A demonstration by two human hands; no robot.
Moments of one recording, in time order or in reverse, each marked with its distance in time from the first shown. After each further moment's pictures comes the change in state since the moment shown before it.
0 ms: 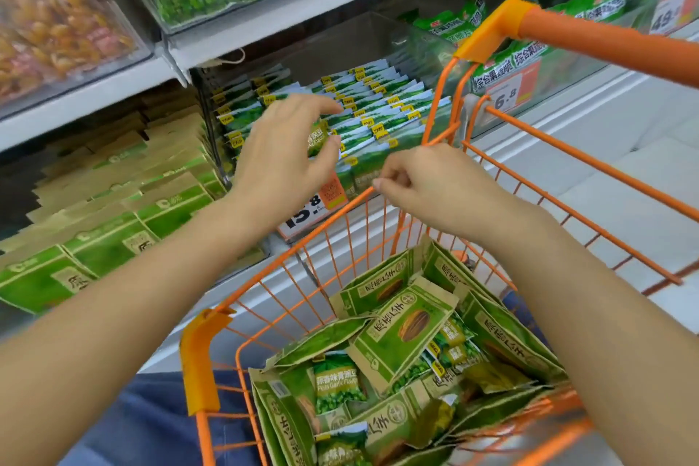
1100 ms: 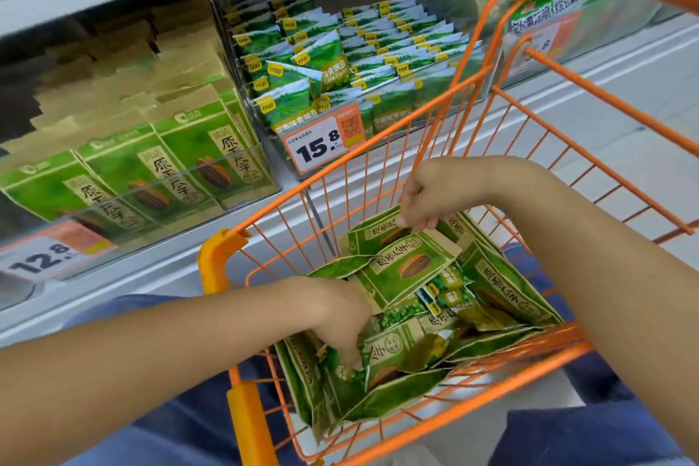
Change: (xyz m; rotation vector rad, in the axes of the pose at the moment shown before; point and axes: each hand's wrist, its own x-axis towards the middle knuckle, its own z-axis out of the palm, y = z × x) left_hand -0.144 0.050 0.055 0.135 -1.581 0.216; right_hand -0.004 0.013 0.042 0.164 -0.754 0.157
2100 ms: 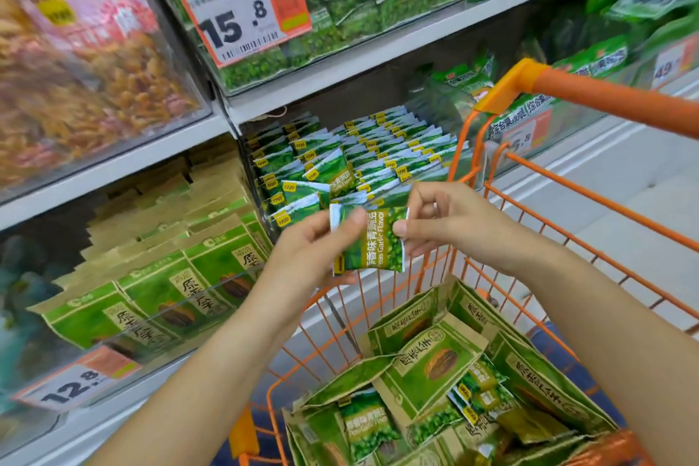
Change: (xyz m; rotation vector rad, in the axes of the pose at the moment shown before) left_hand -0.081 -0.040 -0.082 -1.541 1.226 0.058; right_hand -0.026 -0.021 -0.027 0.795 0.475 -0.512
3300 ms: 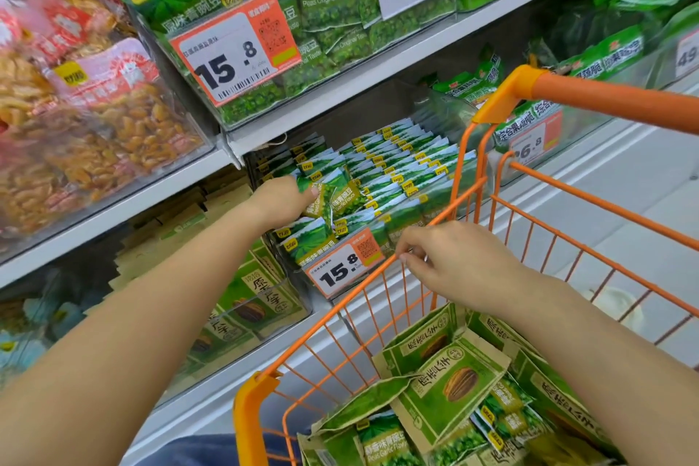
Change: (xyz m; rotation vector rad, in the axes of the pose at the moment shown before) left_hand 0.131 0.036 -0.059 1.397 0.022 -0.134; right_hand 0.003 0.021 0.004 -1.101 0.094 -0.192
